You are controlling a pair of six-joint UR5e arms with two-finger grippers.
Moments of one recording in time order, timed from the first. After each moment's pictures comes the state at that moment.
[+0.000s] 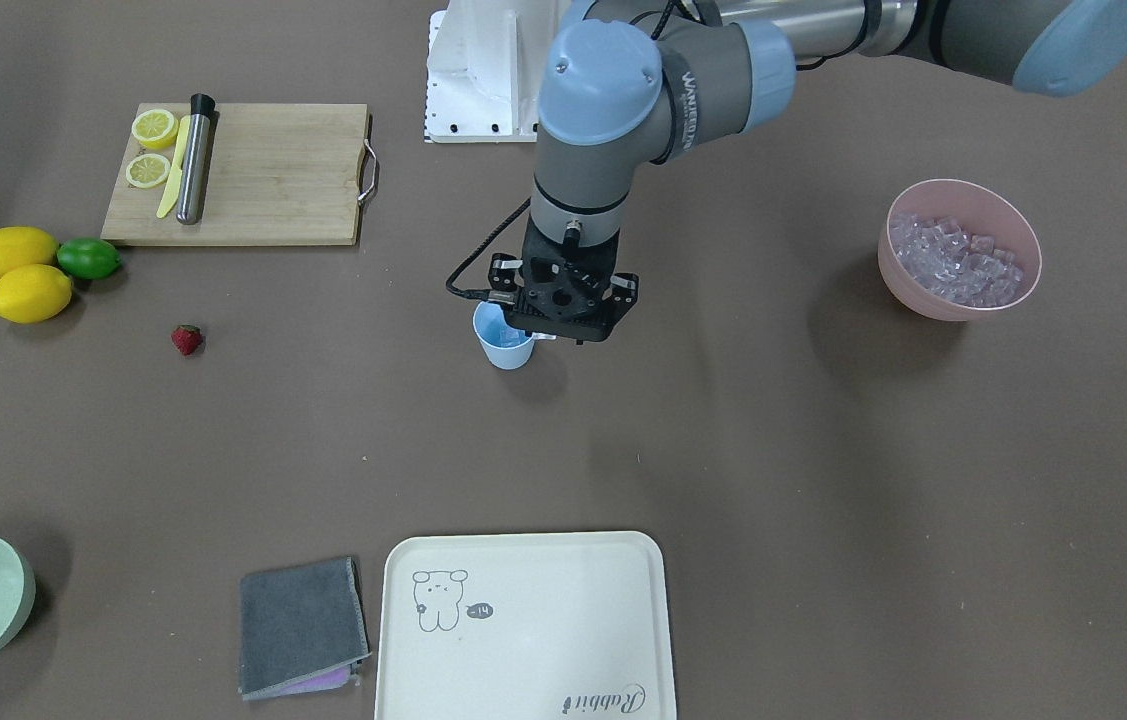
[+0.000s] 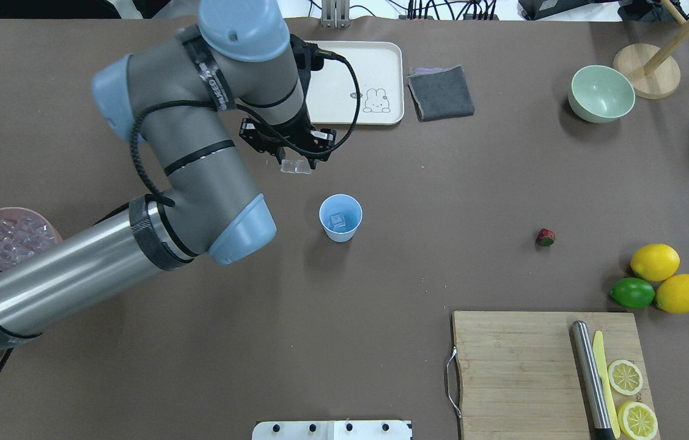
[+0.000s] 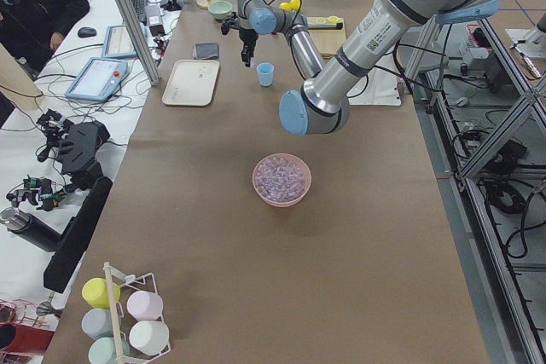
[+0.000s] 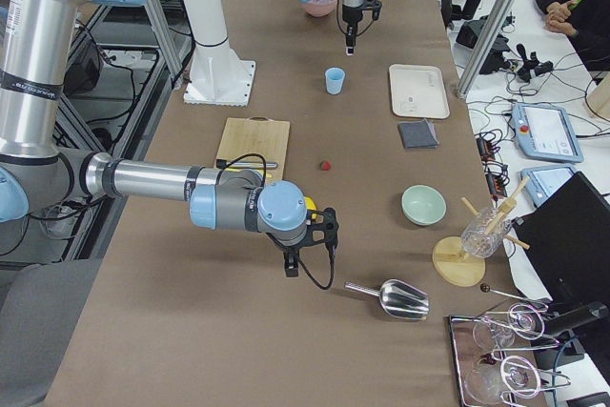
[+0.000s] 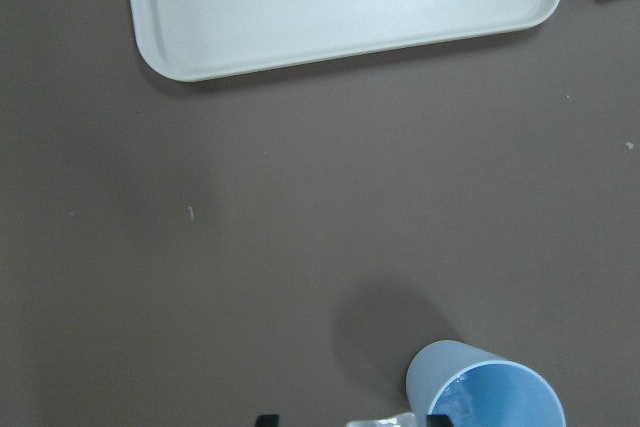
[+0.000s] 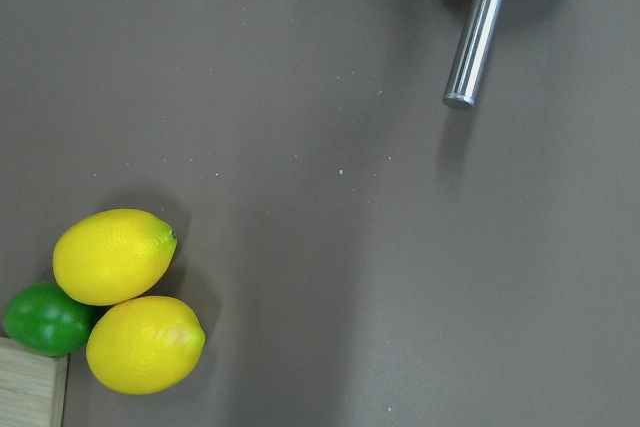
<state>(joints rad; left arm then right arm) -0.65 -2.50 -1.50 -1.52 -1.95 -0.97 1.62 -1.87 1.82 -1.54 2.51 -0.14</state>
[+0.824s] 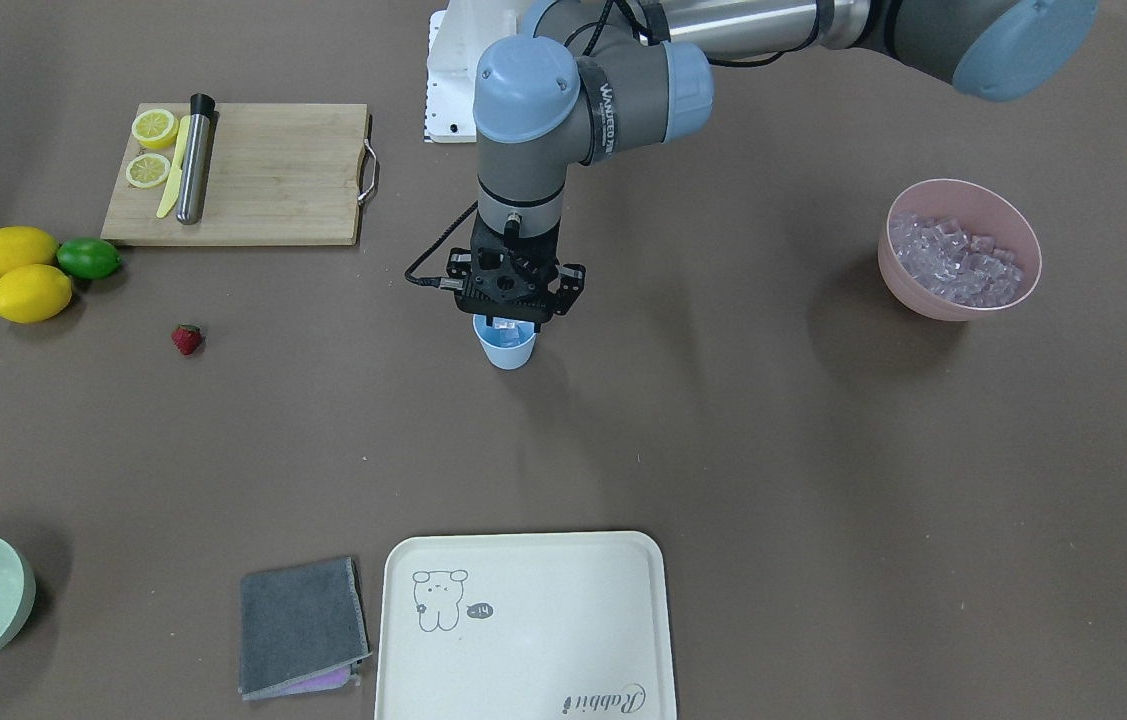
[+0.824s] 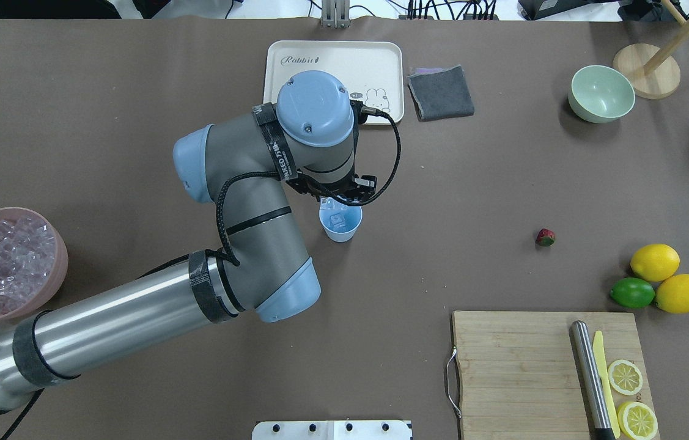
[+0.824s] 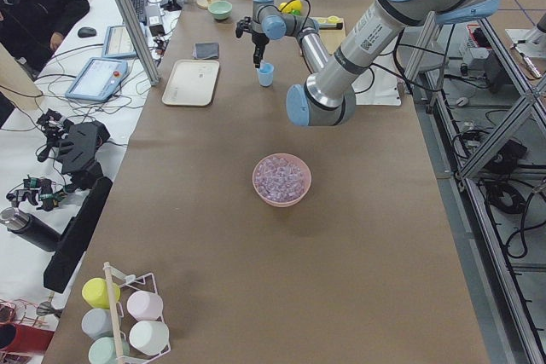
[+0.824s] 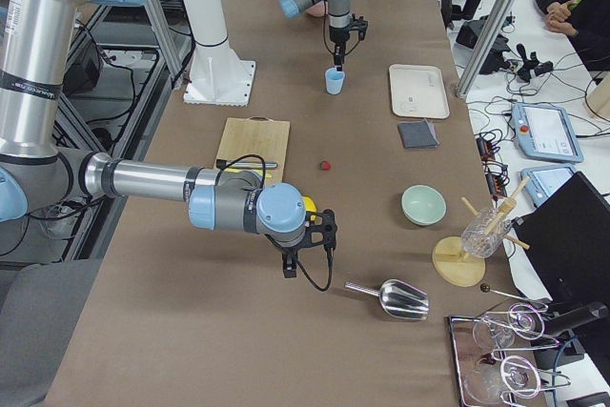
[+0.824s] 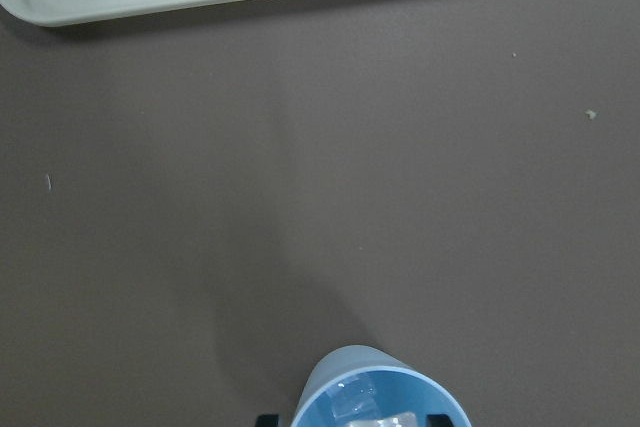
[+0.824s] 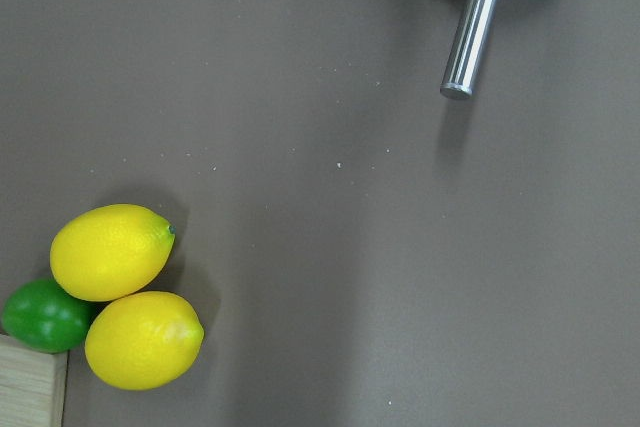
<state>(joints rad) -0.54 -2.51 -1.47 -1.56 -1.85 -1.05 1.62 -1.87 1.82 -1.54 2.51 -0.14</state>
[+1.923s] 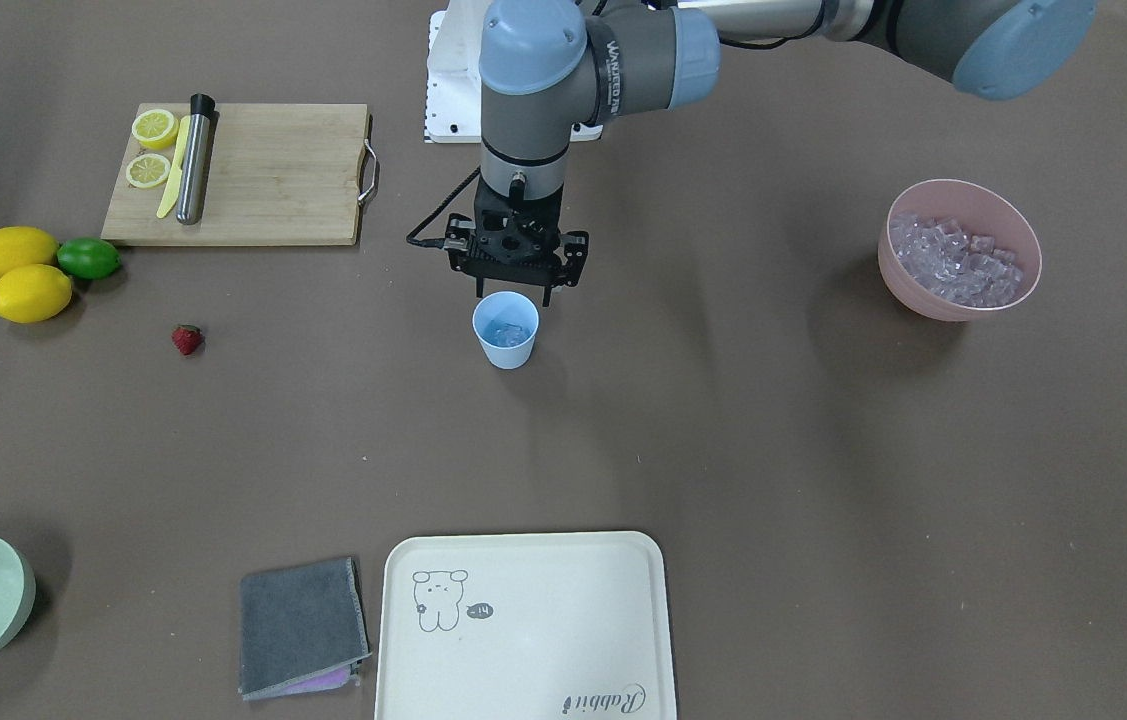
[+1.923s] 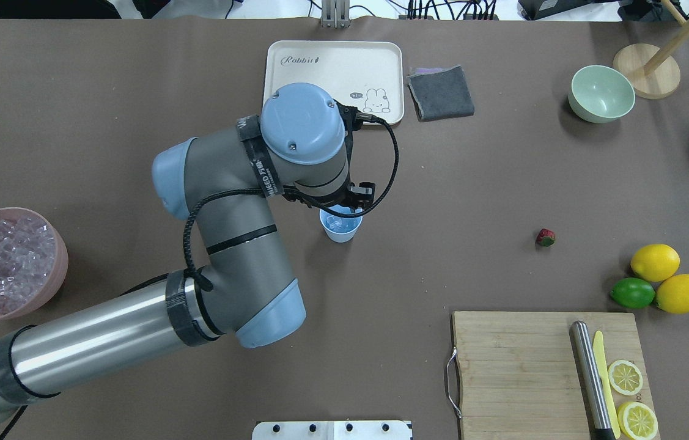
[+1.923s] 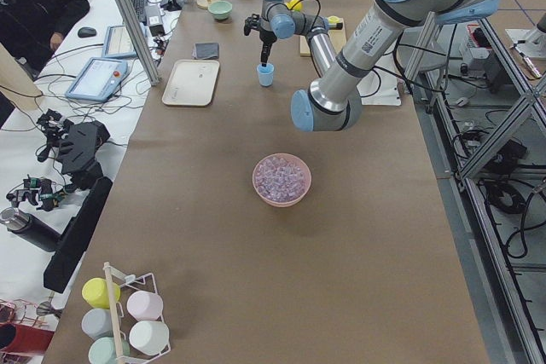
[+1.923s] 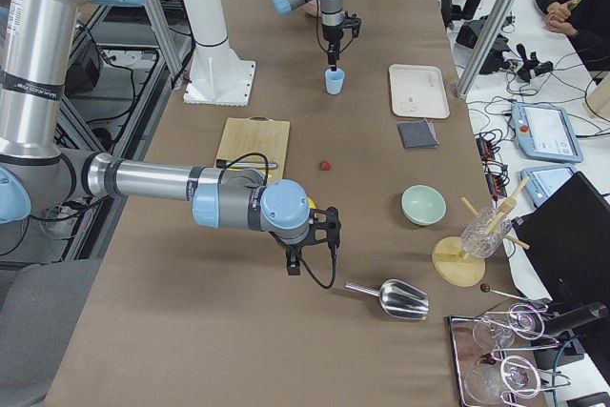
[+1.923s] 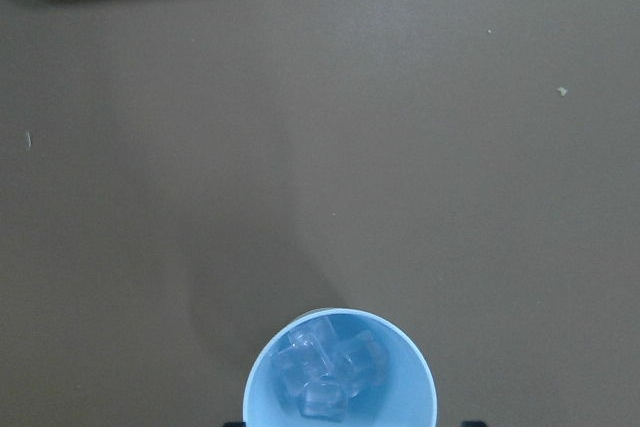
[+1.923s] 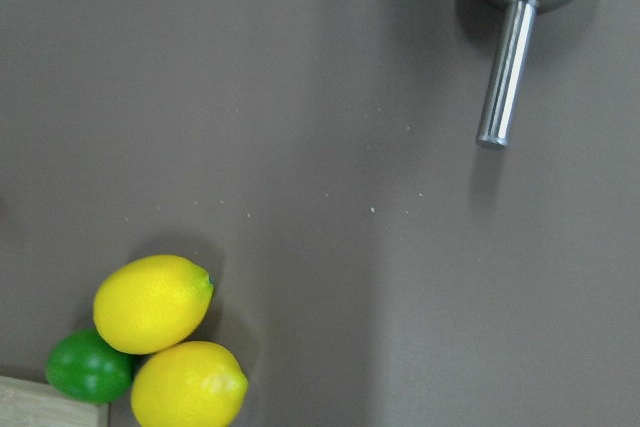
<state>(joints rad) -0.54 -2.44 -1.63 -1.52 -1.83 -1.07 1.56 -1.78 1.83 -1.54 2.52 0.05</state>
